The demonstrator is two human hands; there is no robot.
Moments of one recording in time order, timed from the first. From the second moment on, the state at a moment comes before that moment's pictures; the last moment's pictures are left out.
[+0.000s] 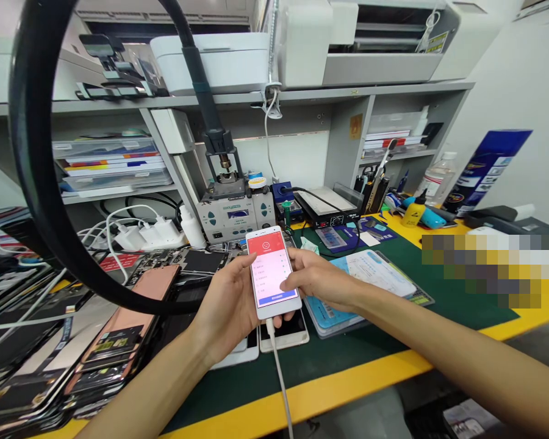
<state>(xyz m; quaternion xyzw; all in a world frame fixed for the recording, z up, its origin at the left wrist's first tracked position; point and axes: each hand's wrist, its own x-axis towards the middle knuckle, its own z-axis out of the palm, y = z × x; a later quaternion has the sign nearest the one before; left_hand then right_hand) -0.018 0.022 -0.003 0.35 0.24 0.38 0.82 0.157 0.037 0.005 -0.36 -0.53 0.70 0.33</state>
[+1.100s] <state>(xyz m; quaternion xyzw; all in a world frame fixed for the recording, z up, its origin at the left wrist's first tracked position) -0.018 0.018 0.003 0.35 0.26 0.38 0.82 0.158 0.035 0.007 -0.34 -0.50 0.72 0.33</state>
